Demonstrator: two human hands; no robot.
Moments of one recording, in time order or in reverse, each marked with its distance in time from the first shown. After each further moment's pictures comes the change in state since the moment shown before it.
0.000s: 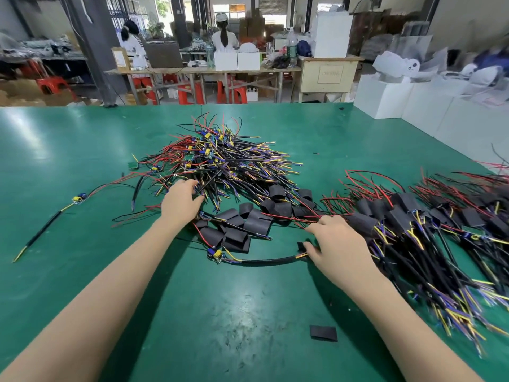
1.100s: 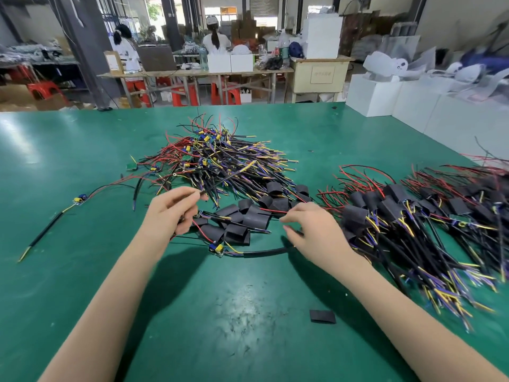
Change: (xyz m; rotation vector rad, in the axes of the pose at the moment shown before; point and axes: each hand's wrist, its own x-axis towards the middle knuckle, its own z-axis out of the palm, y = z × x) left_hand -0.082 0.009 -0.046 -1.146 -0.164 0.036; right_hand 0.014 -0.014 0.006 0.314 0.091 -0.150
